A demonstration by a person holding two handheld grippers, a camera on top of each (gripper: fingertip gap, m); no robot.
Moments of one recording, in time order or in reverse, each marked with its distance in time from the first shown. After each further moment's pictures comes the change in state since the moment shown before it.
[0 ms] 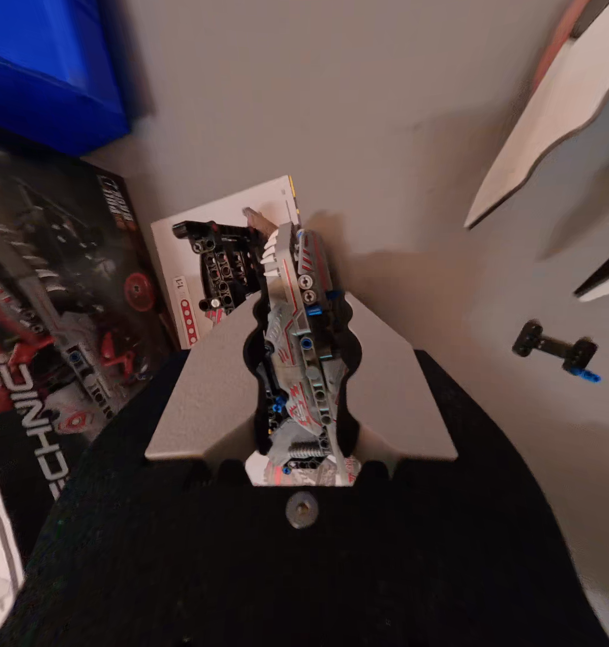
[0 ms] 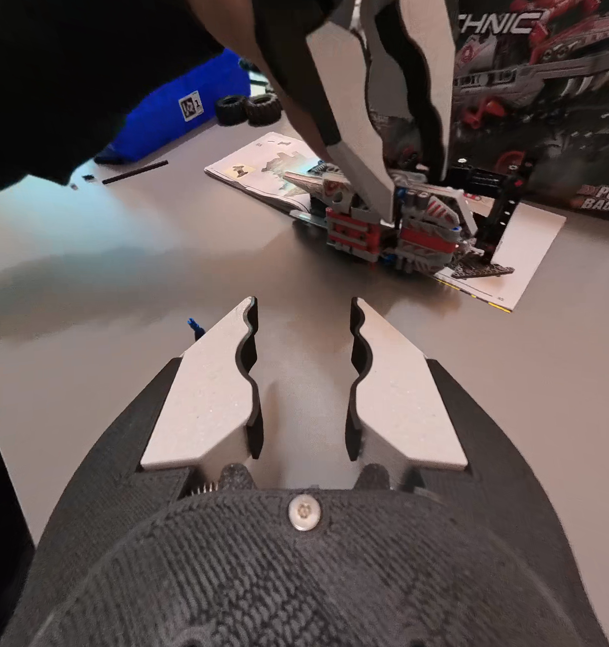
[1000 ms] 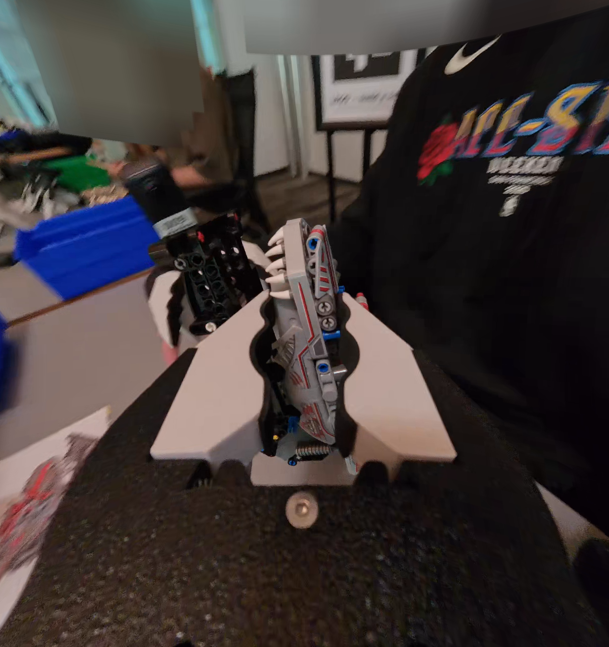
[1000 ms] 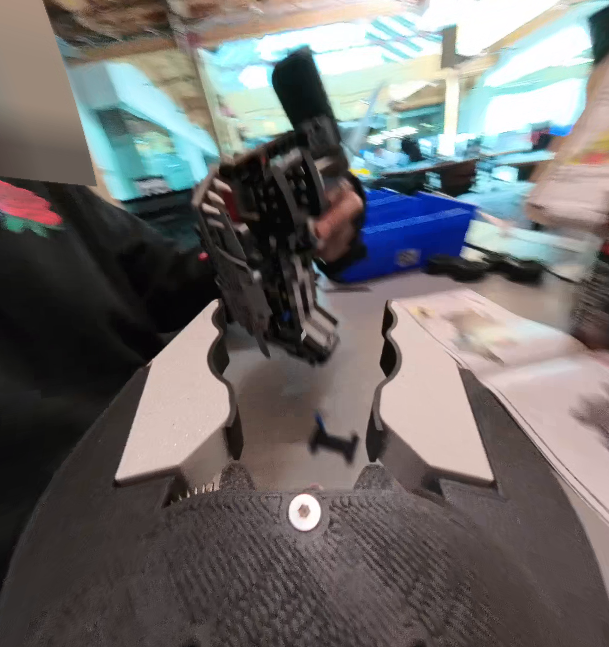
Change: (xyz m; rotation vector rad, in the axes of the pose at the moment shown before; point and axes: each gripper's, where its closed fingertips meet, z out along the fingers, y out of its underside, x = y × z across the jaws) left arm 0.173 0.000 -0.186 1.082 0.408 0.156; right arm -0.076 -0.075 -0.034 0.369 -0.724 -0.074
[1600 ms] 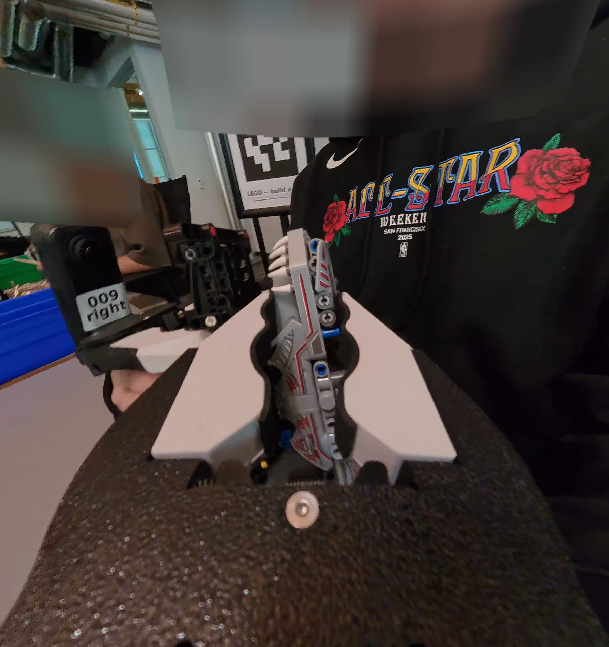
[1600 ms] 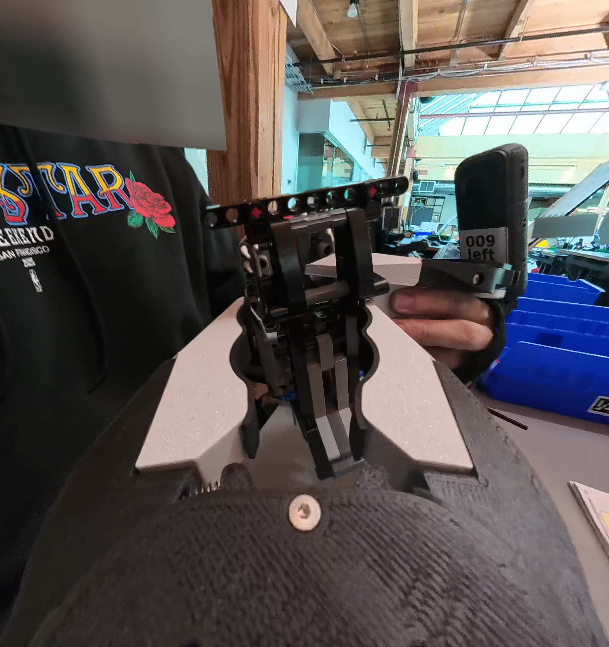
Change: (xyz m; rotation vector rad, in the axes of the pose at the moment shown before) left arm 0.081 -0.021 -0.006 0.236 0.174 0.040; right arm -0.106 -0.012 0.094 0.086 -0.520 -0.164
